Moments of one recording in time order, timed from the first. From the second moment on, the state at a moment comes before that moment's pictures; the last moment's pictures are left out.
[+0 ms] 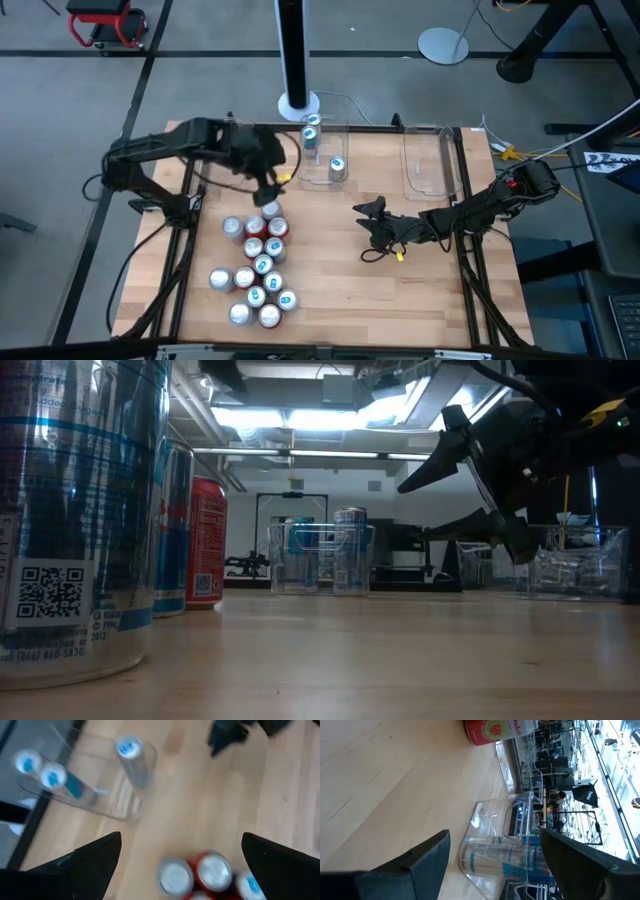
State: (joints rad) left arm 0.08 1.43 1.71 -1.26 -0.11 -0.17; right arm 0.30 1.46 0.43 0.60 0.64 -1.08
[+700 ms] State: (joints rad) left arm -0.31 1.44 1.70 -1.33 -0.25 -0.56; right arm 0.30 1.46 0.43 0.60 0.50 -1.08
